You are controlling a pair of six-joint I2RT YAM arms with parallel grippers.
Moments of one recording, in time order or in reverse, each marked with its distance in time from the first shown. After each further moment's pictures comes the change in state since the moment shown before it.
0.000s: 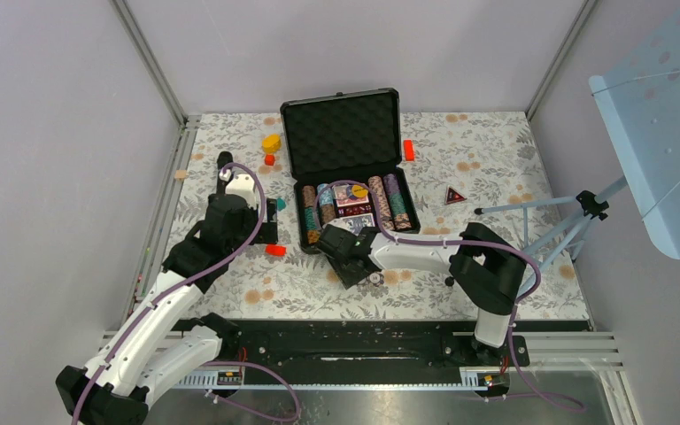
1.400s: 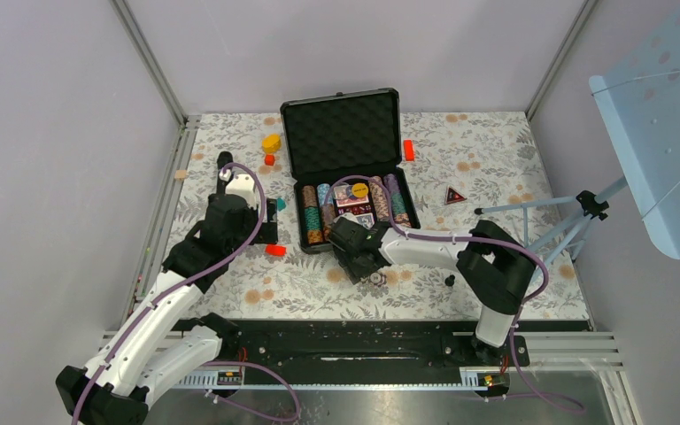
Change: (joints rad) left arm 0.000 0.000 0.000 0.000 0.000 0.000; right arm -0.074 -0.043 -0.051 0.019 0.014 -0.061
